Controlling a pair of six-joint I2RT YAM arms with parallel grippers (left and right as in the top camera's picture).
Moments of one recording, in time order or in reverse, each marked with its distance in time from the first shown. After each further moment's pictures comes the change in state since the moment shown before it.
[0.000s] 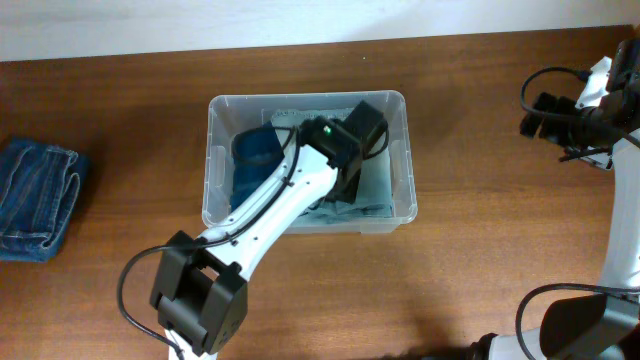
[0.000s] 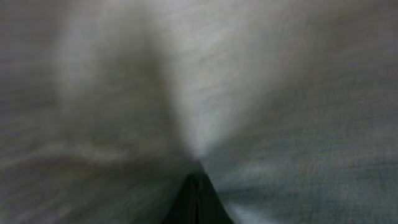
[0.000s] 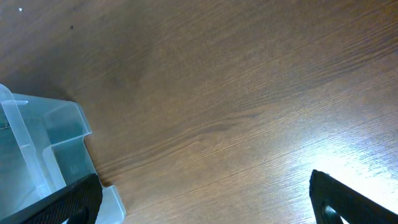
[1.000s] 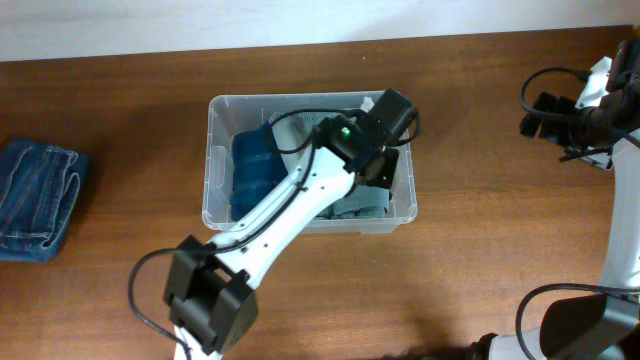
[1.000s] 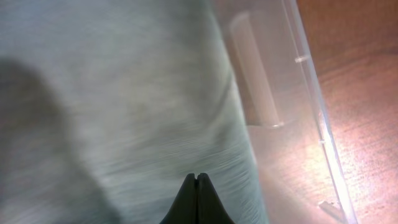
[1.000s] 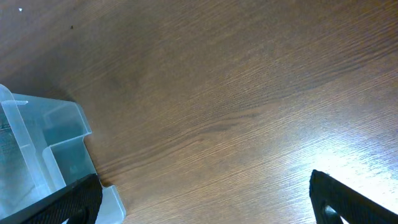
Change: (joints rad) left arm -0.064 0.039 0.168 0.131 0.101 0.020; right arm 0.000 0.000 0.000 0.000 0.000 0.000
